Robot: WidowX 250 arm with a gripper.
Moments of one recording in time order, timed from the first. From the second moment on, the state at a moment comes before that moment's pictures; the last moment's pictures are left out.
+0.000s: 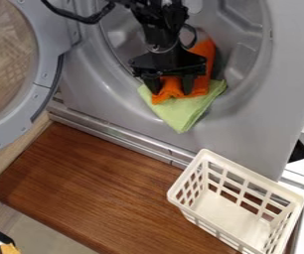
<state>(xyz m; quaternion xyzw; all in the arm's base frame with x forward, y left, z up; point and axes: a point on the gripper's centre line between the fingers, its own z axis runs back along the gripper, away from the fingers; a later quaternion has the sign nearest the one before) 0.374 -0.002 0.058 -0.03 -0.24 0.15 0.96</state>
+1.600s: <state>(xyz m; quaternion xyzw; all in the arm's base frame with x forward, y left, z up) 0.289 -0.078 0.121 -0.05 -0.27 0.10 0.96</state>
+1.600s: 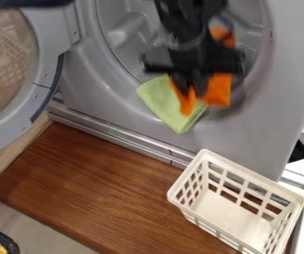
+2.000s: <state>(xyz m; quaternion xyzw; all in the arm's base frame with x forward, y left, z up) 0.244 -0.115 0.085 -0.07 -0.24 0.07 0.97</state>
